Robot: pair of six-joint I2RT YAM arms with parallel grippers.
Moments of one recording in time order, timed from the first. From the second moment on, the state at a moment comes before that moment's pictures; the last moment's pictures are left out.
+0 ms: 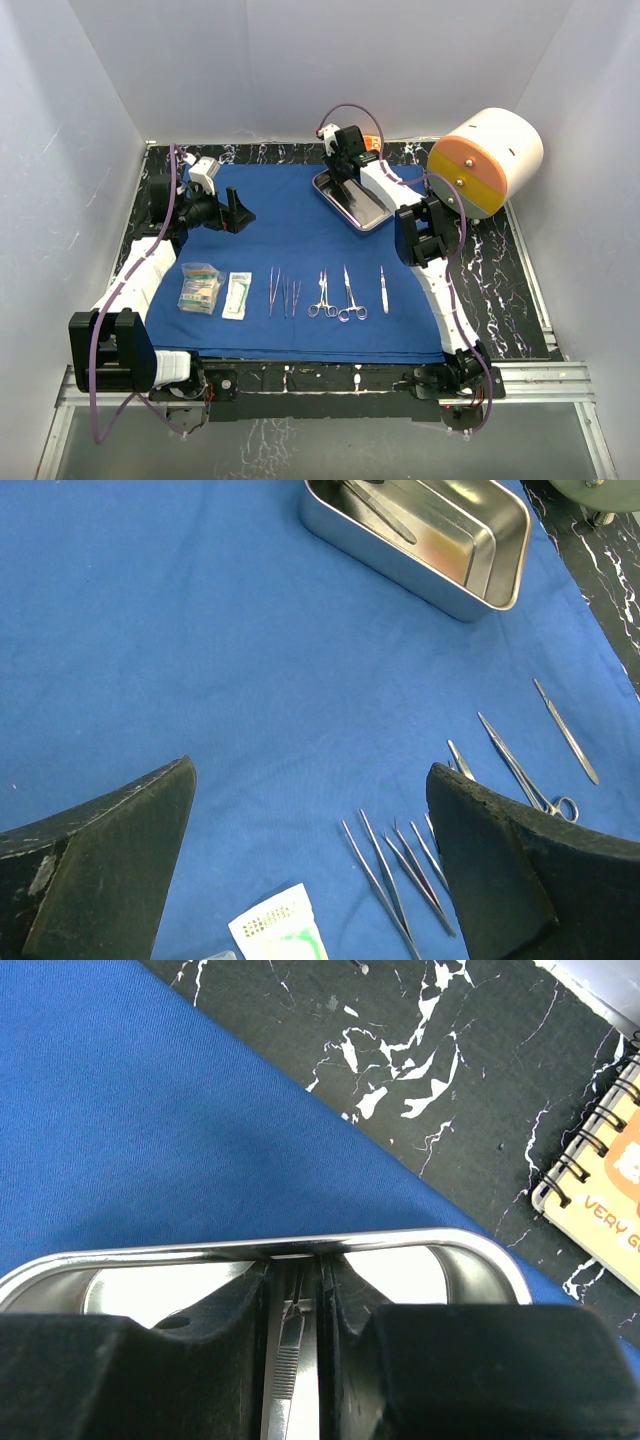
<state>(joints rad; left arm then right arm) -0.01 1.31 0.92 -0.17 0.63 -0.03 0.38 2.66 2.41 -0.48 -0.07 -0.22</state>
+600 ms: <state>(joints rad) 0.00 1.31 0.92 -0.17 0.64 -0.03 0.37 2.60 2.28 -0.41 -0.11 -0.21</state>
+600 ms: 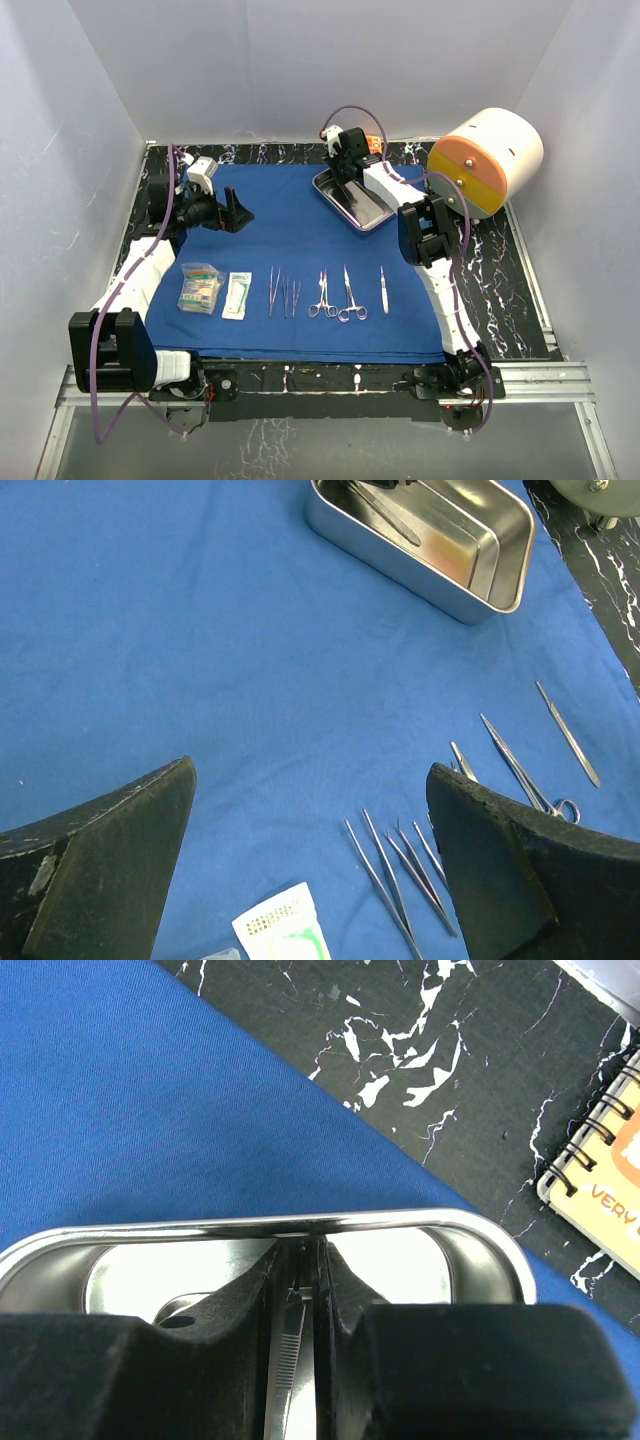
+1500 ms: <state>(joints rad) 0.01 1.31 0.92 -0.17 0.64 -0.04 0.36 2.65 2.37 -0.45 -0.11 -0.19</state>
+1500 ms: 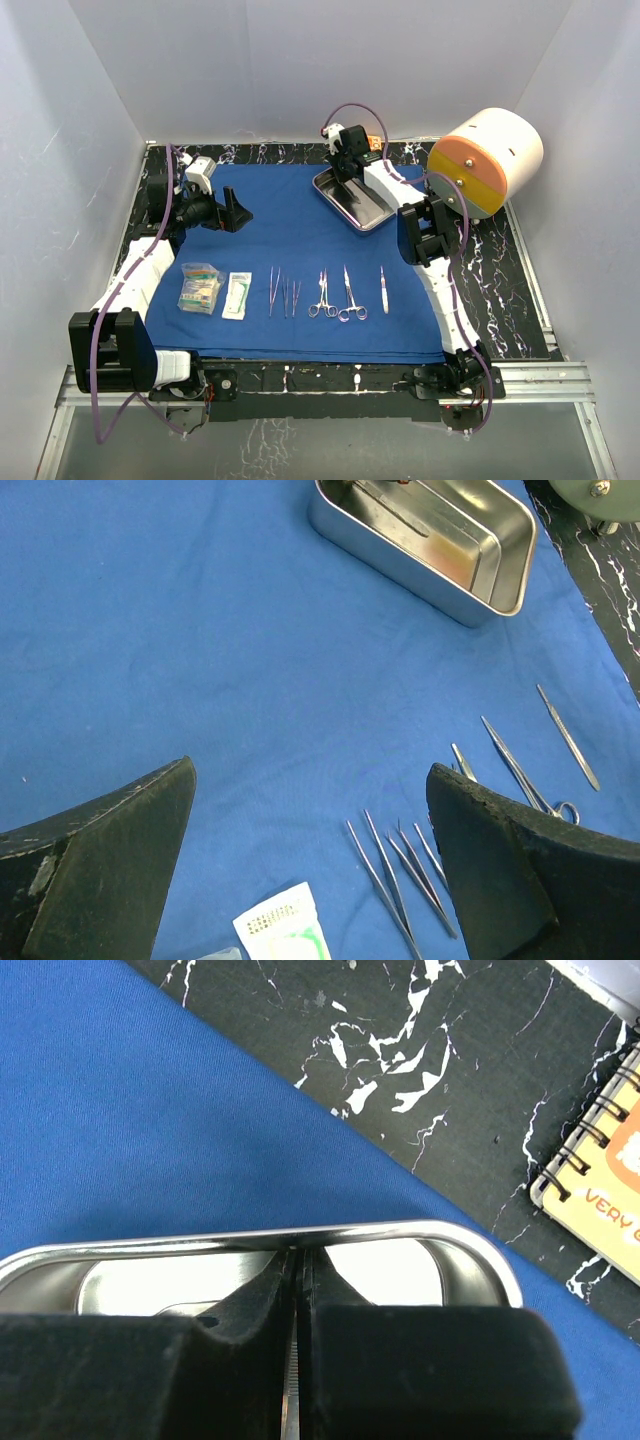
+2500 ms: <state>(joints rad) 0.01 1.31 0.92 -0.16 0.64 -0.06 0.36 2.42 2.26 -0.62 -0.12 -0.10</state>
